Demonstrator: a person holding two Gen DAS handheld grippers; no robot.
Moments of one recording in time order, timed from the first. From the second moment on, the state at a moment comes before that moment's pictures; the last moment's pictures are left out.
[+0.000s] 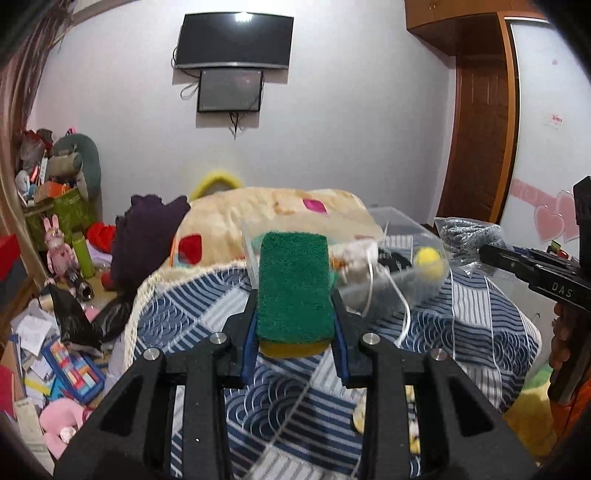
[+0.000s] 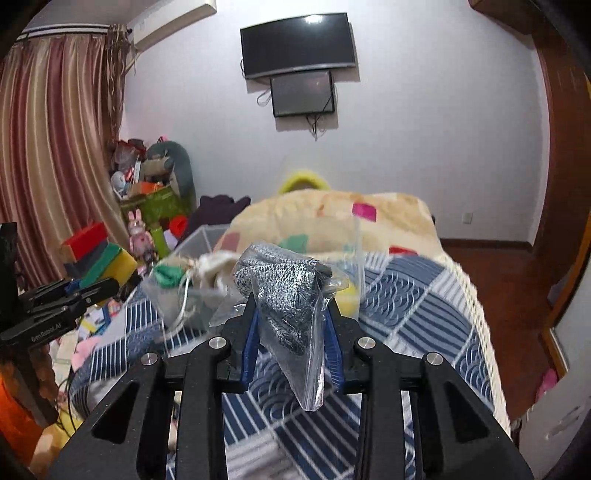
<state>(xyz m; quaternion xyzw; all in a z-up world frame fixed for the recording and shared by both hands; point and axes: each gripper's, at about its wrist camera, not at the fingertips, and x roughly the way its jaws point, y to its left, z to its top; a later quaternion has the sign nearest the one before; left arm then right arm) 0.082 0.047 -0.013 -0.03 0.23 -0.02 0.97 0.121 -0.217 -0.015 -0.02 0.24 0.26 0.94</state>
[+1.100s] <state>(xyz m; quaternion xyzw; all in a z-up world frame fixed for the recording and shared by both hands) 0.179 0.037 -0.043 -0.01 0.30 -0.02 0.95 0.184 -0.164 -0.038 -0.06 0.31 0.26 0.91</state>
